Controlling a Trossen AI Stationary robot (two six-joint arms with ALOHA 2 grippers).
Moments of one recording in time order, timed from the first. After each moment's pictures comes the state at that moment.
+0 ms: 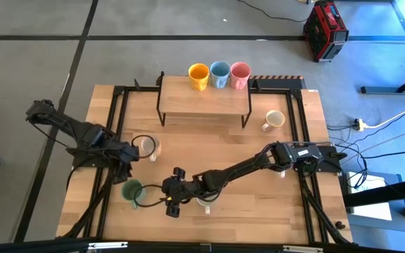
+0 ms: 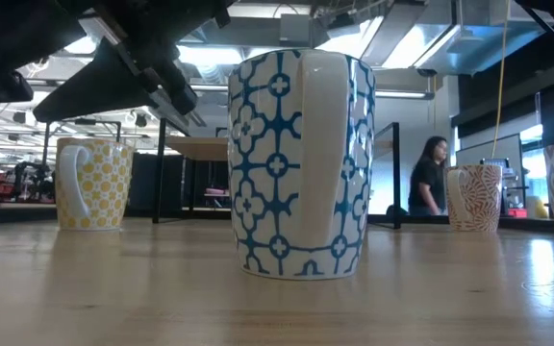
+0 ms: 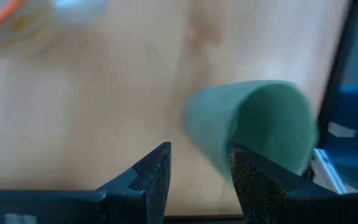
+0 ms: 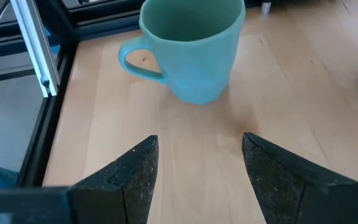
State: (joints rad) left arm -0.40 0.78 0.67 -1.03 0.18 -0.70; right arm 0.34 2.42 2.03 -0.24 0.22 0.39
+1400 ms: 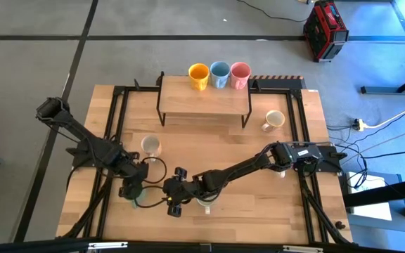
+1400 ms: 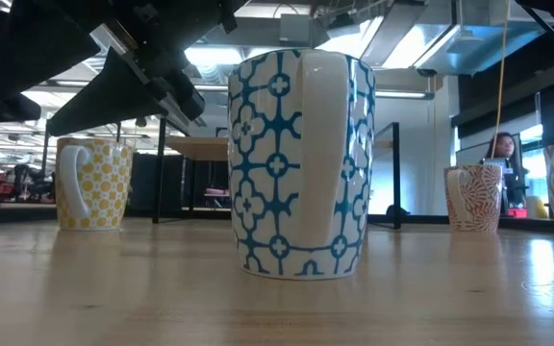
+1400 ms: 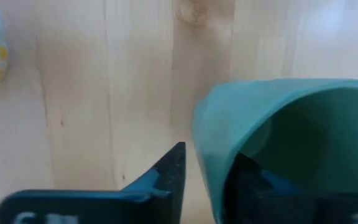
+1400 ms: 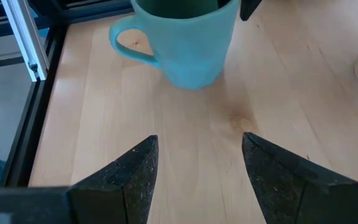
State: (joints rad) left arm -0.58 1.14 0.67 -0.87 0.05 -0.64; right arm 0.34 2.42 2.03 -0.30 0.22 0.39
